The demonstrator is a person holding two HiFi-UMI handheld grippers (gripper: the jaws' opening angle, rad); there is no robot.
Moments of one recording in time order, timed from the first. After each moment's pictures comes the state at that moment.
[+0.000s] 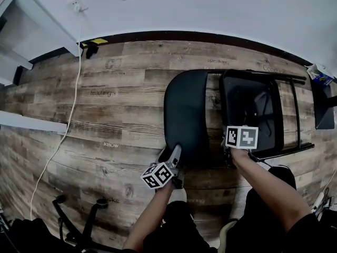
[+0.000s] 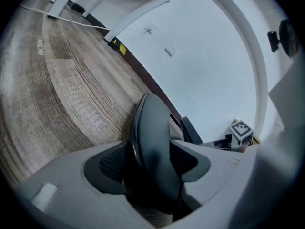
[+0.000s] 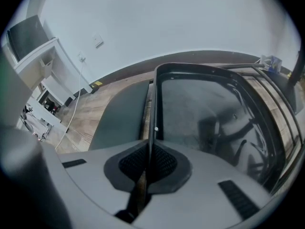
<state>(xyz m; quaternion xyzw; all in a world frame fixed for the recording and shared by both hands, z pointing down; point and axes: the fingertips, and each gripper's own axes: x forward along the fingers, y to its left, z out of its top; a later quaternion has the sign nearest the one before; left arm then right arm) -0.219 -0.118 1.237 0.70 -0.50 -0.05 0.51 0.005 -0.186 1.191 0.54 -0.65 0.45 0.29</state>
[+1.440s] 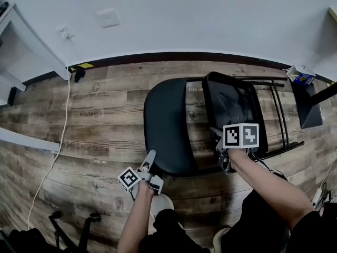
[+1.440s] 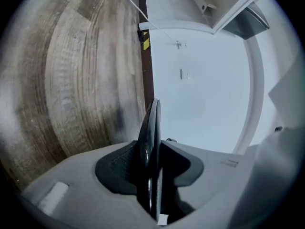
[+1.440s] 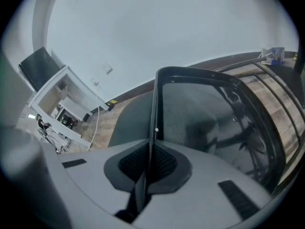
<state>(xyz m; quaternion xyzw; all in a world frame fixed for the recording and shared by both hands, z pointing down) -0.216 -0.150 1.176 0.61 -0.37 -0.27 0.65 0.029 -0.194 1.088 0.50 -0.69 0.48 0.20</state>
